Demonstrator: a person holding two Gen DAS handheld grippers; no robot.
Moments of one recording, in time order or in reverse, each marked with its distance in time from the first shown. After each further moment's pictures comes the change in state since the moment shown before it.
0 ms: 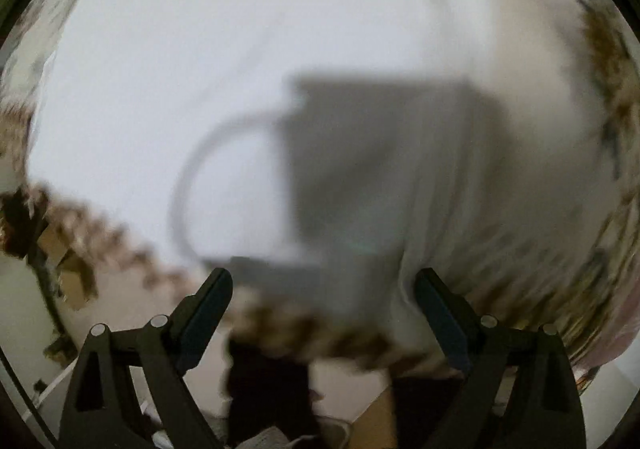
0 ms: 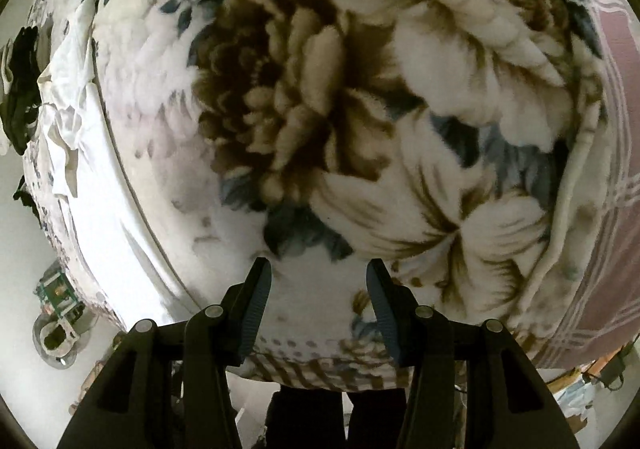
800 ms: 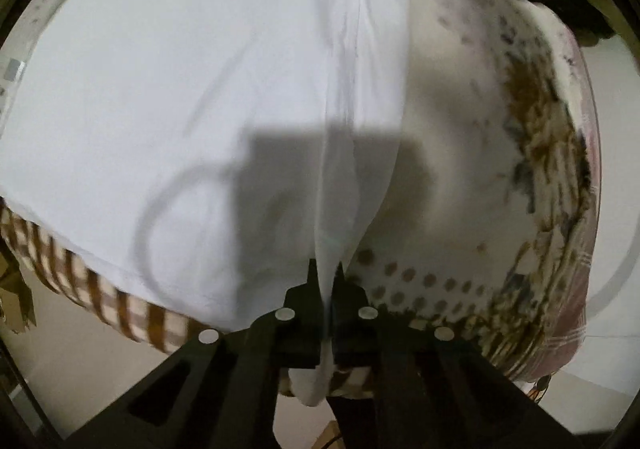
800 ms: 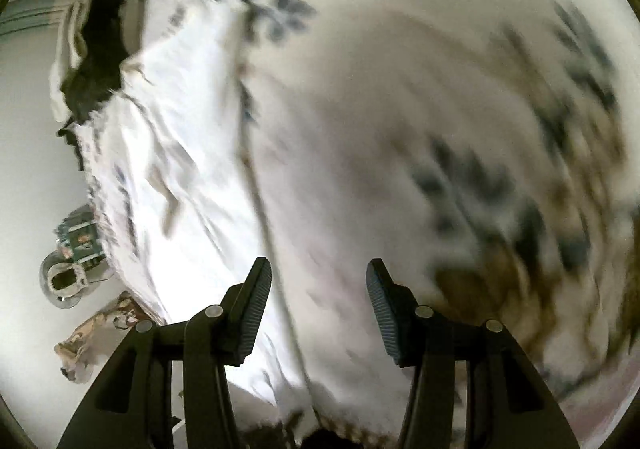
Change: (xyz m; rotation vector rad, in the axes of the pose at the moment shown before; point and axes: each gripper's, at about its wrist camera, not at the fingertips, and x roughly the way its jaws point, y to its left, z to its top) left arm -0.033 -0.010 0.007 -0.014 -0.199 -0.311; right arm -0.046 0.203 0.163 -0.312 -0.014 0.136
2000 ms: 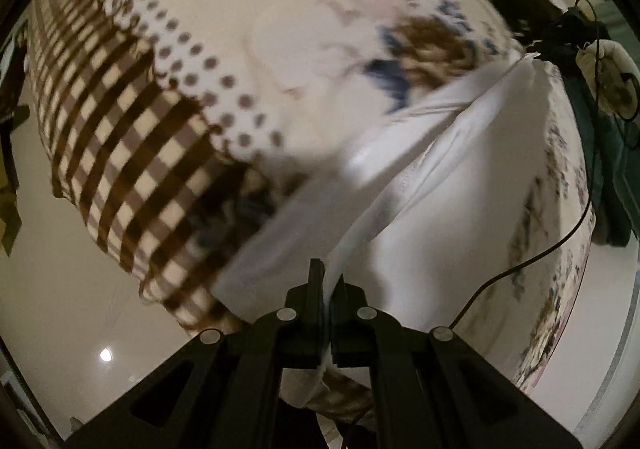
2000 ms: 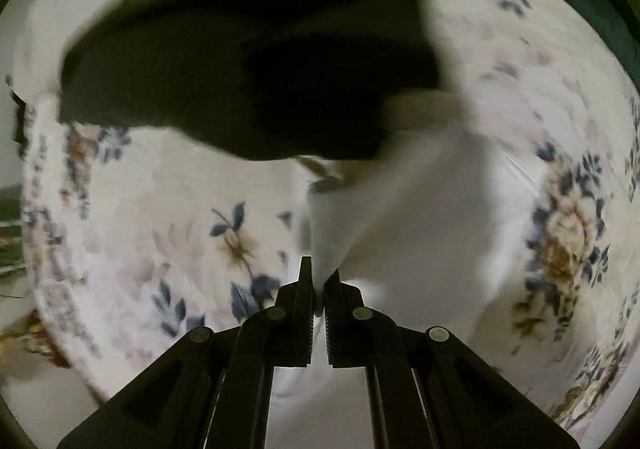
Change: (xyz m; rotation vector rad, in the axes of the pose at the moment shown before) left arm -0.074 0.343 0.083 -0.457 -0.146 -0.108; right arm 0.185 0.422 0.135 -0.214 -0.151 -0.439
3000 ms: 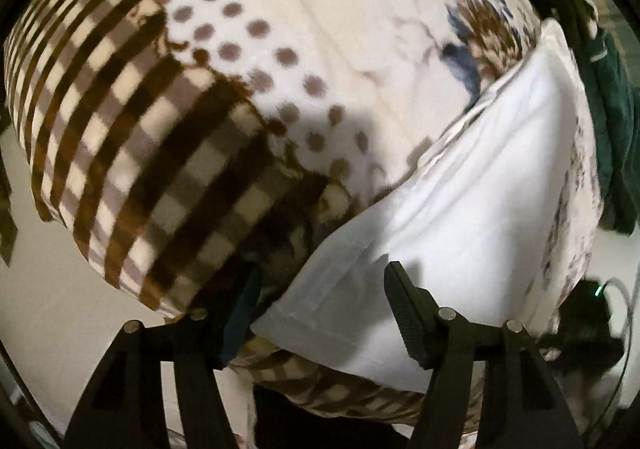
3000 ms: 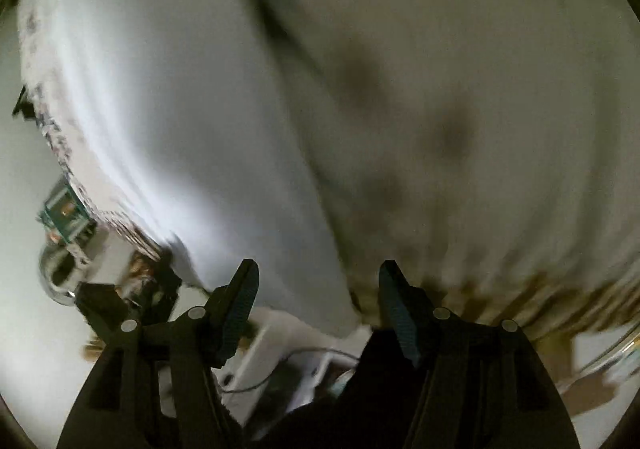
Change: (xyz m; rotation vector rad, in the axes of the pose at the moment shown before) left arm 0.030 0.033 0.019 0.058 0.088 0.013; right arm 0.100 -0.128 -0.449 0.403 0.584 0.463
